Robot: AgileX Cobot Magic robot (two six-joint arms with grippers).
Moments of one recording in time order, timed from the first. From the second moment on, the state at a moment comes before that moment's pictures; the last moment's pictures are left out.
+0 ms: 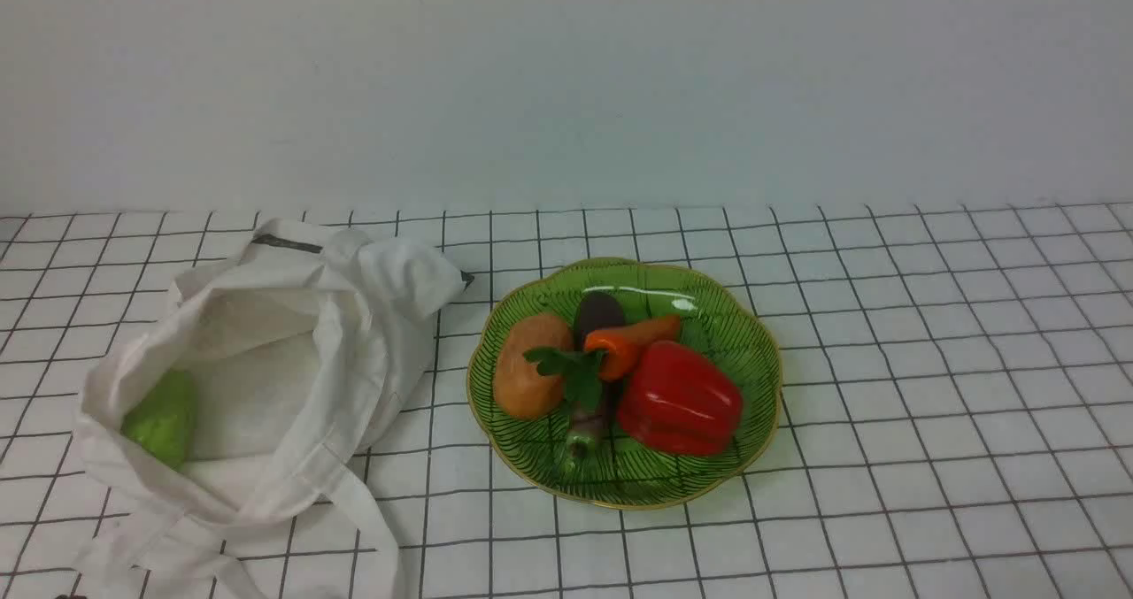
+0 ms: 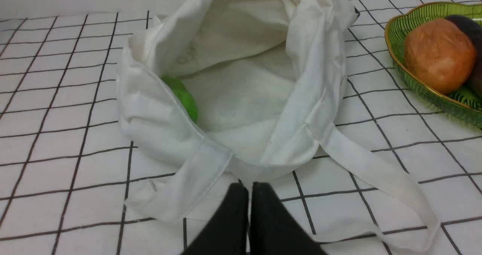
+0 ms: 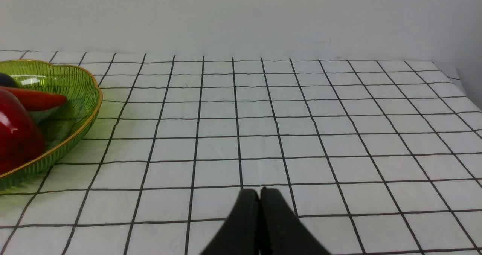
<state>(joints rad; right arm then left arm) -0.04 -0.01 0.02 0.00 0.39 -0.04 -0.05 -0.01 0.03 -0.07 0.39 0.07</state>
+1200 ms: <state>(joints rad) -0.04 -0.01 0.02 0.00 0.39 -0.04 -0.05 -0.01 0.03 -0.63 0.00 -0.17</state>
